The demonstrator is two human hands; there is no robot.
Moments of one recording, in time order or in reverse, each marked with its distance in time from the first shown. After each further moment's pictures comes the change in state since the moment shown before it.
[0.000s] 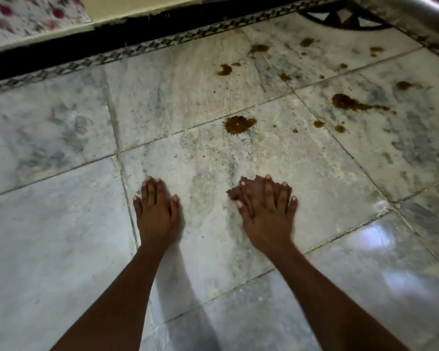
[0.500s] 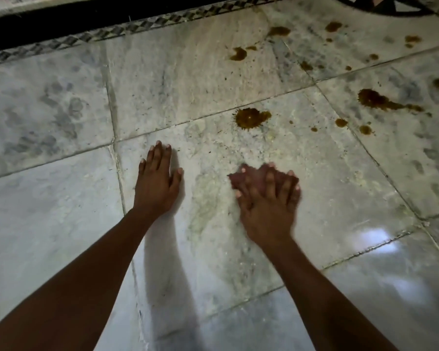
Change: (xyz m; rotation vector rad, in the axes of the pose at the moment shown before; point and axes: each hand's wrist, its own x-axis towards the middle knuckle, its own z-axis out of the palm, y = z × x) left_hand 0.080 -0.004 0.001 -0.026 -0.064 0.161; right_hand 0.040 -0.016 0.010 -0.035 0.029 -0.057
